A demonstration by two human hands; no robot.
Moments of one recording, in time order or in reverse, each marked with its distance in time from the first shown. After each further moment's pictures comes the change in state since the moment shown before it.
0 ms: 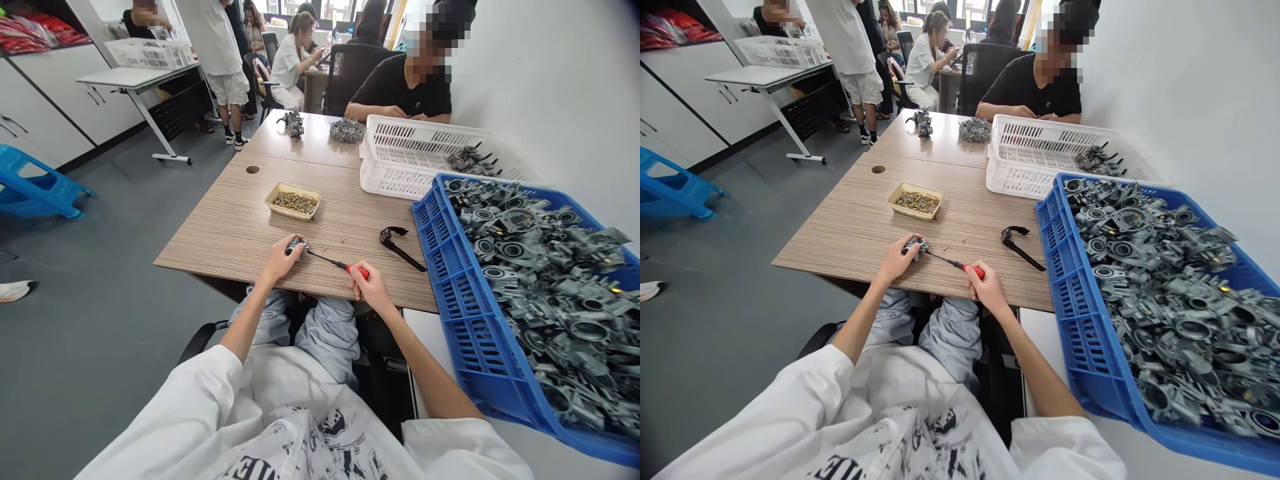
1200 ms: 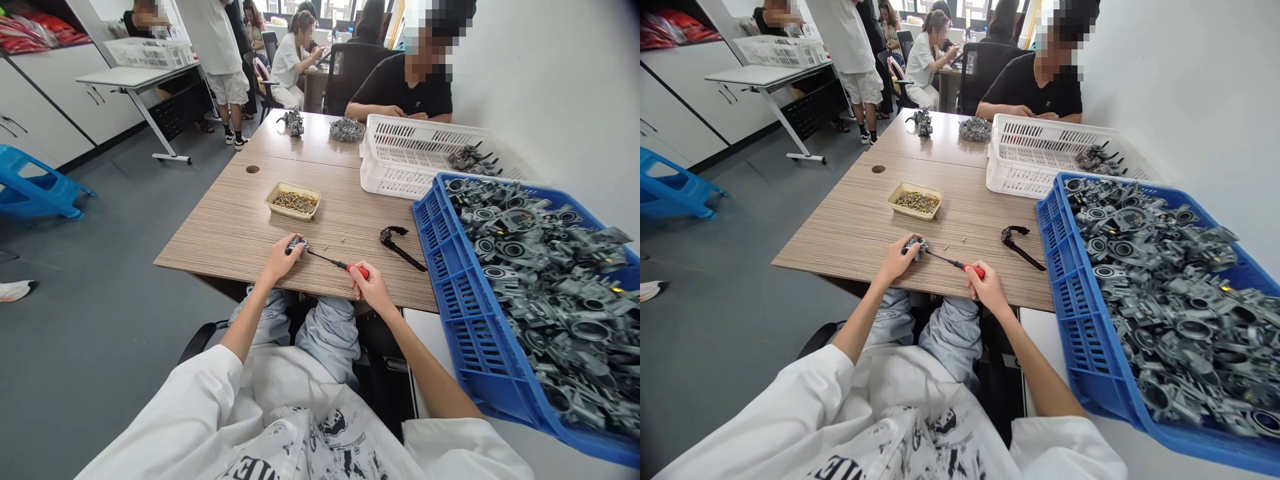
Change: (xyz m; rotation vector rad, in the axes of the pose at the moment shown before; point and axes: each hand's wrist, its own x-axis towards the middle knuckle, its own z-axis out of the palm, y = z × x) left_hand 0.000 -0.001 0.000 0.001 0.001 0.016; right_hand 0.001 0.004 -0.001 0.017 -0.006 0.009
